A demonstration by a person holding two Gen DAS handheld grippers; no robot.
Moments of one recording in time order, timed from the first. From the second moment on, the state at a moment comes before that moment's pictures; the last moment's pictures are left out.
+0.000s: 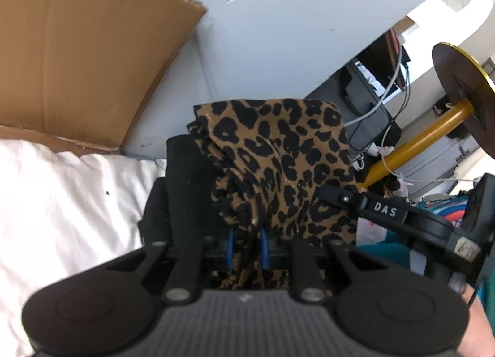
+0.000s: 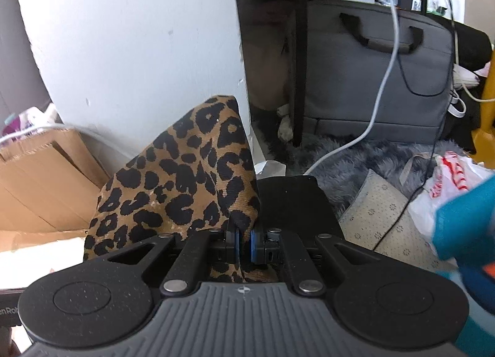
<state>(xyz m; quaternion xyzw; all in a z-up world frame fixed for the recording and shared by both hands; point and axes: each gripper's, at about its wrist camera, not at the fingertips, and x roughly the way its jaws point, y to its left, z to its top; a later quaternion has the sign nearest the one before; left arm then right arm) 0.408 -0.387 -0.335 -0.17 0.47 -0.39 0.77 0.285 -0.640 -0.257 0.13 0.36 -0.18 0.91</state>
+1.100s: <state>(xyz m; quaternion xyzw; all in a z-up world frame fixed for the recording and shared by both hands) 0.418 -0.416 -0.320 -0.03 0.42 -0.38 0.82 0.238 -0.602 -0.307 0.10 0.32 -0.14 0.93</state>
